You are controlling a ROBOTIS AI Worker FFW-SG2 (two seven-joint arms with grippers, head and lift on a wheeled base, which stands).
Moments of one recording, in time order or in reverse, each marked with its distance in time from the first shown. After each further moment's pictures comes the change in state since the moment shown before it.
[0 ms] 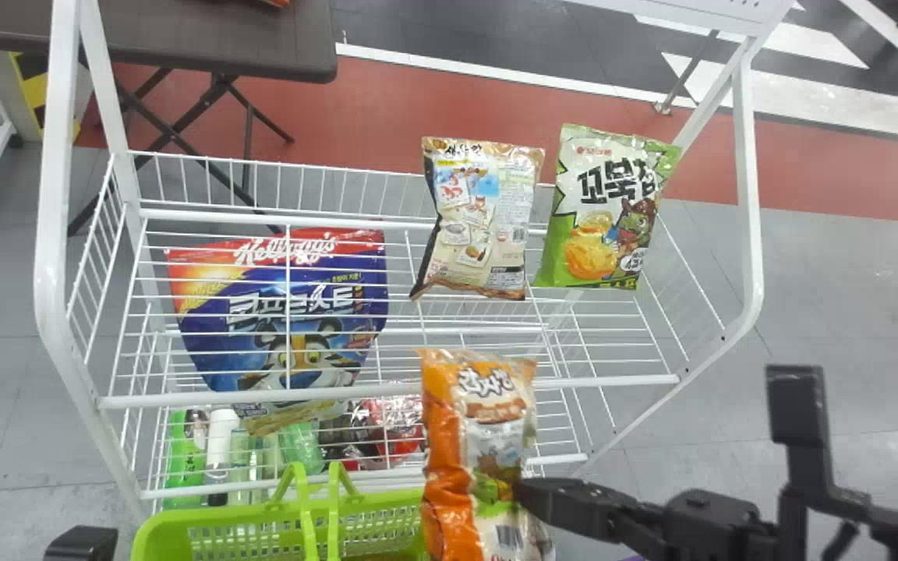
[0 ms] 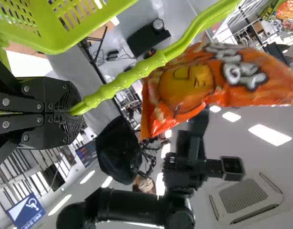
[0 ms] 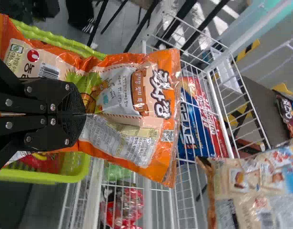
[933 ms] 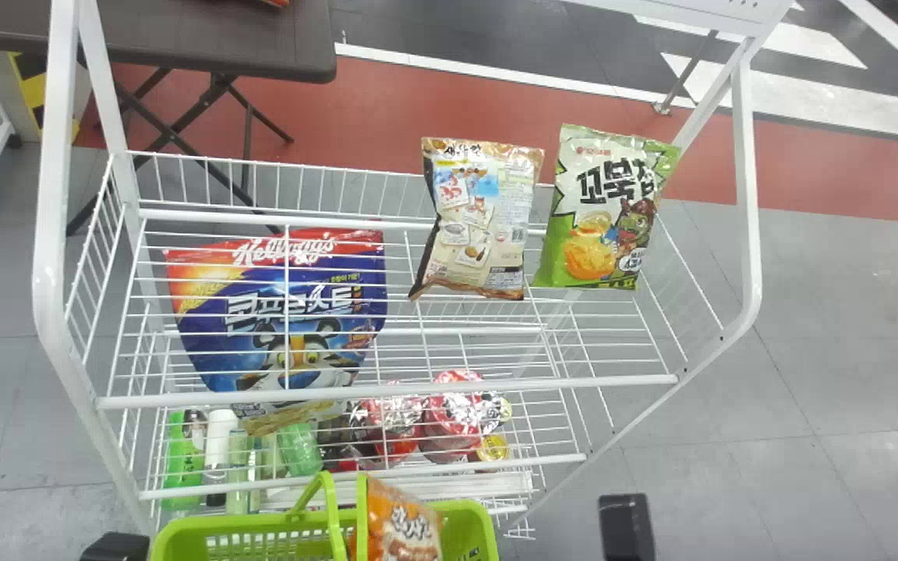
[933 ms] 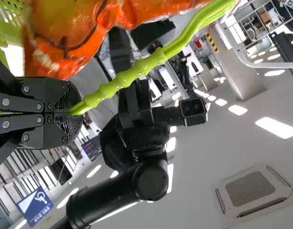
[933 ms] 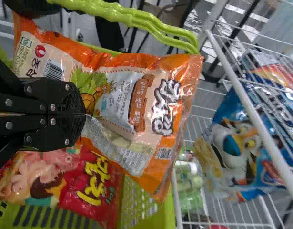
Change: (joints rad) left arm 0.021 -0.009 -0.047 -0.039 -0.022 0.010 0.013; right arm 0.142 0.031 0.362 0.344 0.250 -0.292 0.002
